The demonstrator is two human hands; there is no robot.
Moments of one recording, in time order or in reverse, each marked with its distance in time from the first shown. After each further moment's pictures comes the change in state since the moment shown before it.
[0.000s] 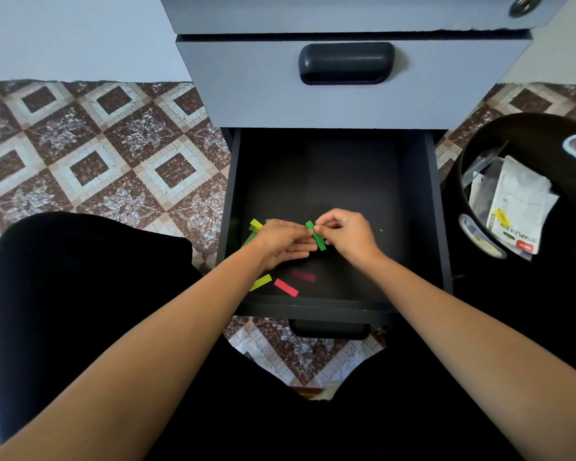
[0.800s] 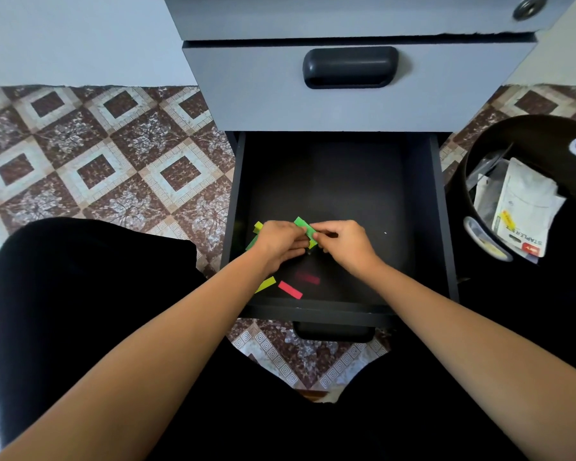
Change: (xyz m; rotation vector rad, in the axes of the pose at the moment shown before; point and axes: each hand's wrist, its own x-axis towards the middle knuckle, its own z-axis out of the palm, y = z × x) left_hand -0.006 0.001 0.002 -0.021 0.156 0.050; right_hand -0.013 -0.008 0.003 -0.074 -0.107 -0.108
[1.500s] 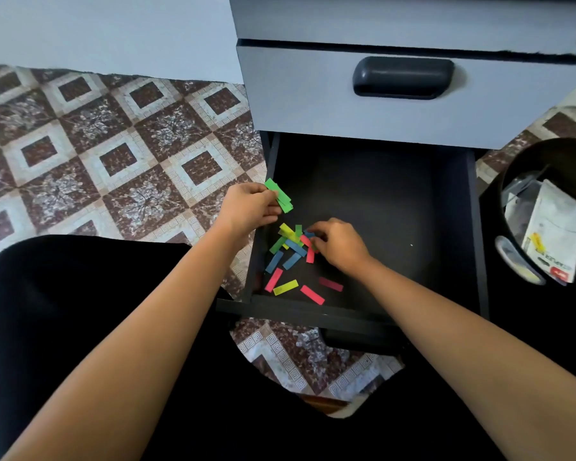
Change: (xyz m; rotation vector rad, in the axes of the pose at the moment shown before) left_hand -0.022 0.047 -0.084 0.007 0.159 0.260; right_hand 0.034 -0.012 0.040 -0.474 -0.129 -0.131
